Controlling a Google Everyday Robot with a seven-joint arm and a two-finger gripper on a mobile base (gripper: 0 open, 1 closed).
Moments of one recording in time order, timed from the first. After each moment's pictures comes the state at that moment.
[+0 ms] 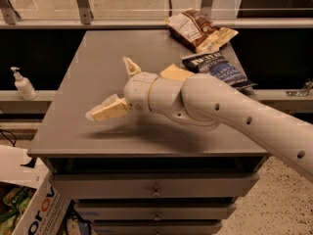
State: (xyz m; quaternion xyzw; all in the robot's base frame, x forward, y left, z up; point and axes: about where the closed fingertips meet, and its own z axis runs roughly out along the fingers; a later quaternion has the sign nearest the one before) arm 0.563 0.122 0.881 -0.47 0.59 0.27 0.60
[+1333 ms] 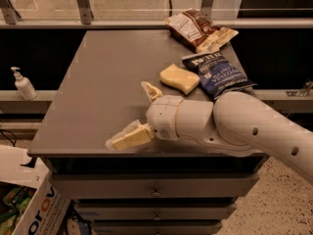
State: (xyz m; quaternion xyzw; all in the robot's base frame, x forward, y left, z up) arm 0.491 0.068 0.855 -0.47 0.63 0.29 0.54
